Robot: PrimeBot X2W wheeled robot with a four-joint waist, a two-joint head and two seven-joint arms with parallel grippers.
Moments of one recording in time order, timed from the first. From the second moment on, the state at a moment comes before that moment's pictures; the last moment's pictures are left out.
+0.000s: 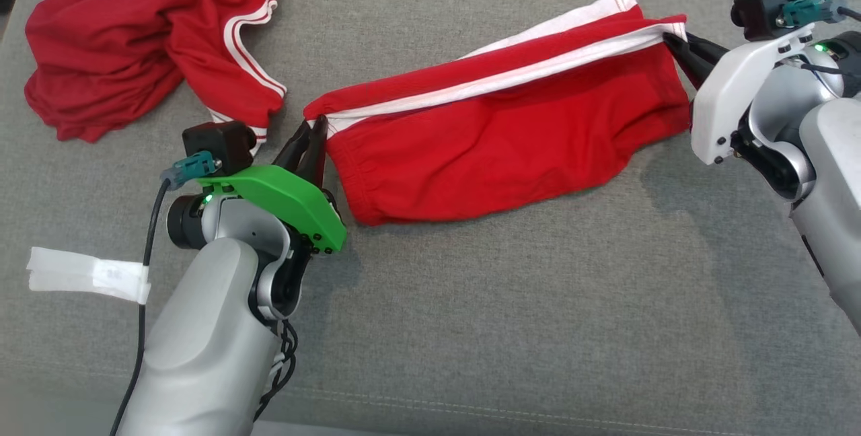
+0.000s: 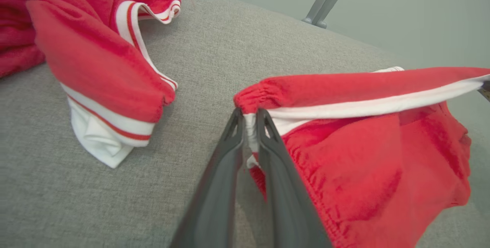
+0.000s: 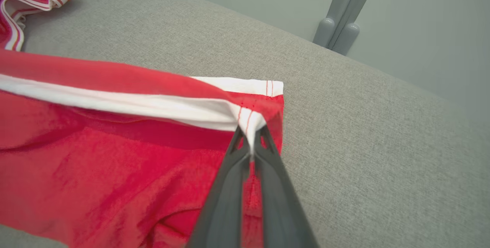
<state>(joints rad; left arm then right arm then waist) -0.54 0.02 -0.40 0.44 -0.65 0.04 0.00 -0.71 -0.42 0.49 0.41 0.43 0.12 0.29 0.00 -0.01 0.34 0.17</state>
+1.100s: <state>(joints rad) -0.66 0.02 -0.52 0.50 -0.82 0.06 -0.21 -0.86 -0.34 0.44 0.77 0.49 0.12 0.11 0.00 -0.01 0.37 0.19</state>
